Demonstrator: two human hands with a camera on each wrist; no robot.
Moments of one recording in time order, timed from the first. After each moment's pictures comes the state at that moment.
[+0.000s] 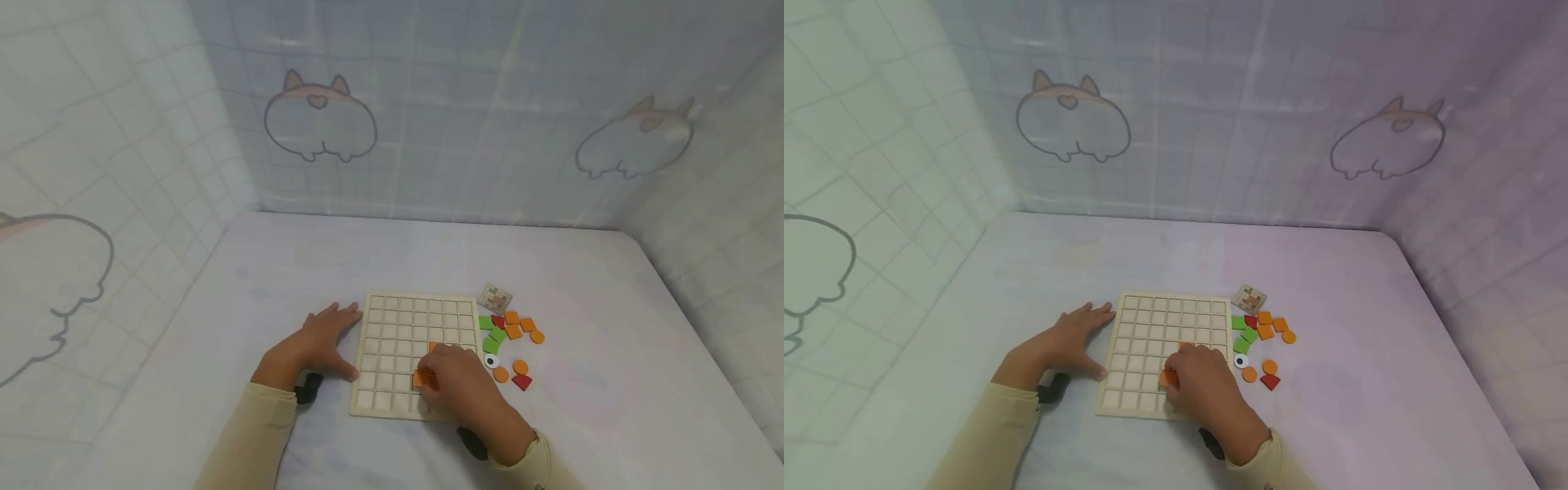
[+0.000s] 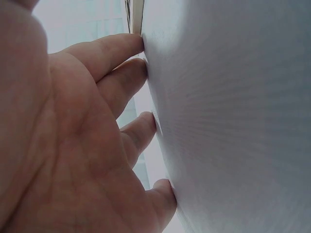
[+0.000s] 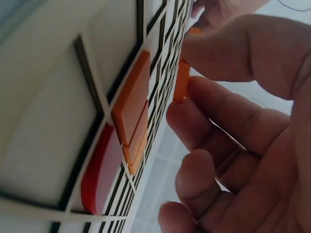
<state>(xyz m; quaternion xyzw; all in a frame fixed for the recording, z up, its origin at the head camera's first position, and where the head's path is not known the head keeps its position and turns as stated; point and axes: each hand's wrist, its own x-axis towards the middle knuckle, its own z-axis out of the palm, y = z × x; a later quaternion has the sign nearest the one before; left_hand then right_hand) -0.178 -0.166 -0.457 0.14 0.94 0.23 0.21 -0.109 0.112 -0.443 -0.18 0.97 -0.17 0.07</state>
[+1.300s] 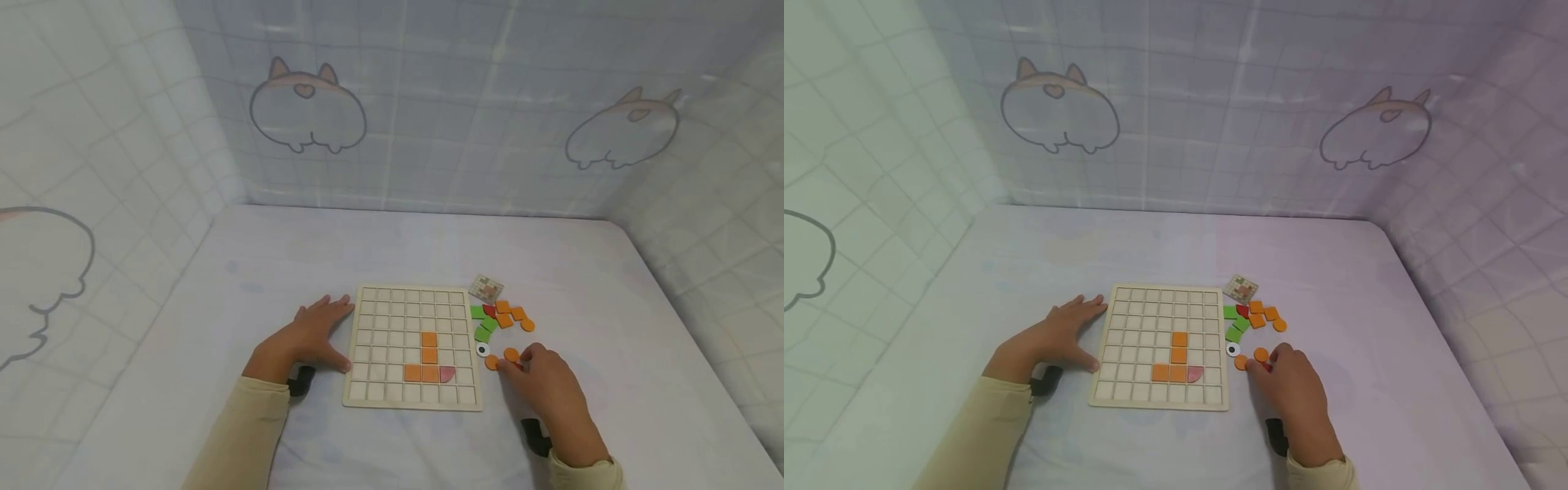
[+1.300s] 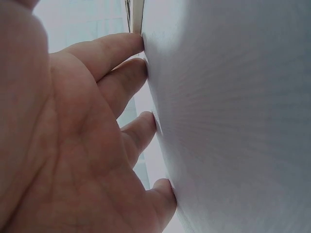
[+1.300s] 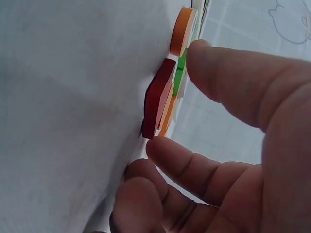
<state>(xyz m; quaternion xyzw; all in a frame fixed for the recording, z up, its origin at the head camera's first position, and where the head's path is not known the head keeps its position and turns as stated) -0.182 -0.166 -0.460 0.14 0.94 0.21 0.22 -0.098 0.231 -0.452 0.15 0.96 -0.20 0.14</state>
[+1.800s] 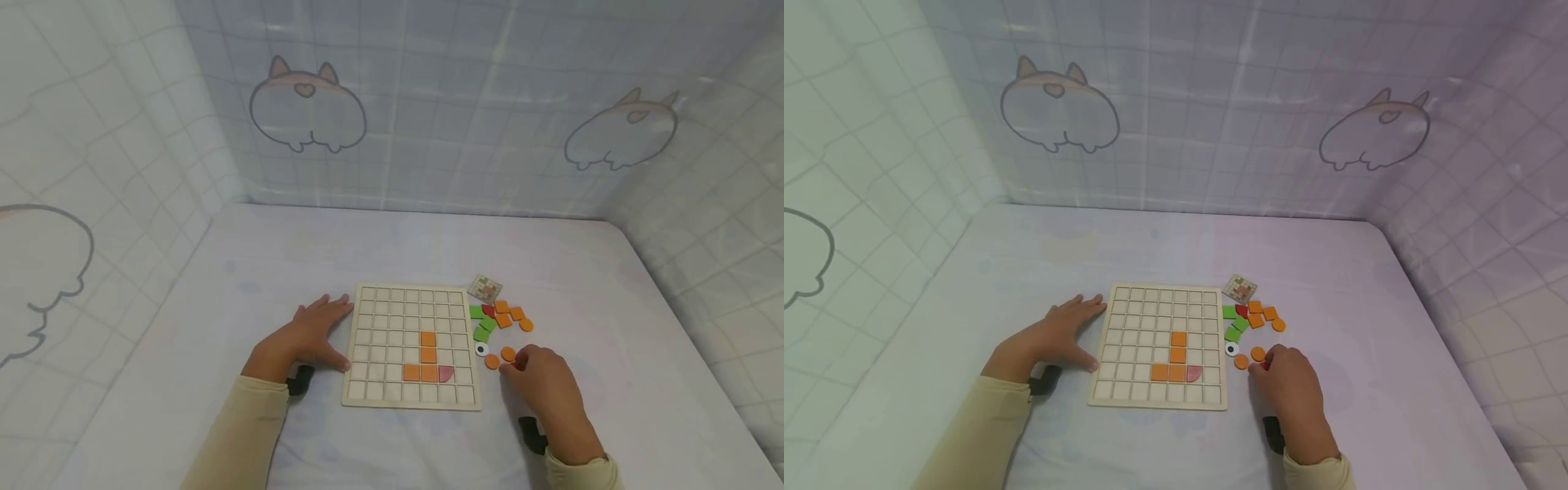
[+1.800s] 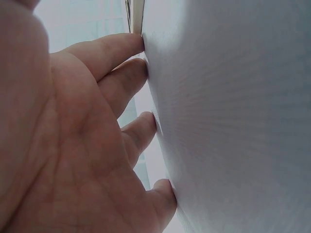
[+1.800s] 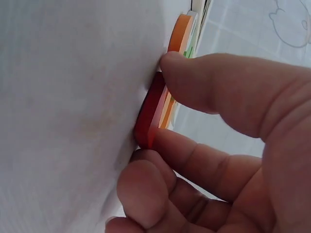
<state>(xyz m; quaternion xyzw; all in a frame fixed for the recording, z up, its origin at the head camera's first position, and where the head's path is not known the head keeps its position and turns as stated) -0.181 -0.167 -0.458 0.15 0.94 0.21 0.21 -0.100 0.226 -0.448 0.16 0.96 -0.20 0.14</state>
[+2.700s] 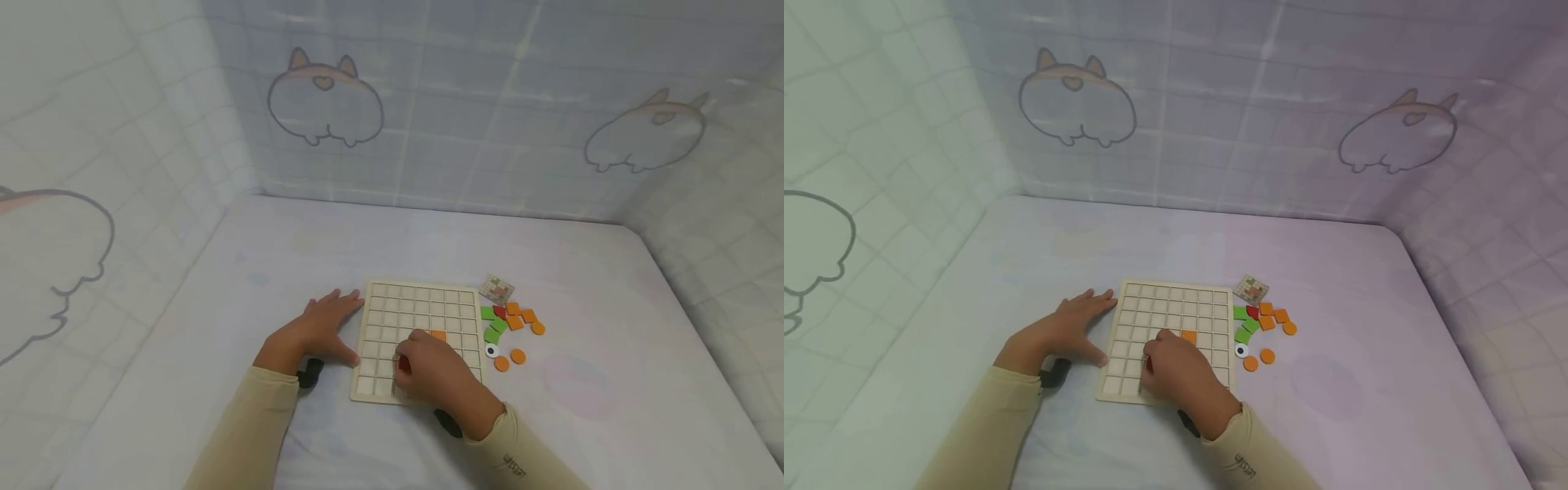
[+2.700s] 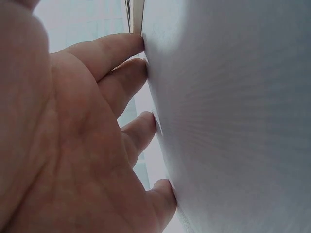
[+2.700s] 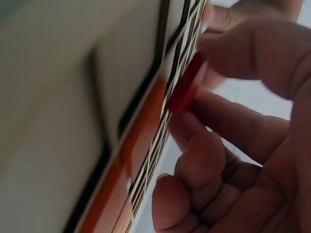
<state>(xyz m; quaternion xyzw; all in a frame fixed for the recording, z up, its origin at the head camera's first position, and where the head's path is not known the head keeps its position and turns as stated) -0.181 -0.169 -0.458 0.15 0.94 0.22 0.21 -0.119 0.078 -0.444 -0.24 0.95 -0.16 0.09</state>
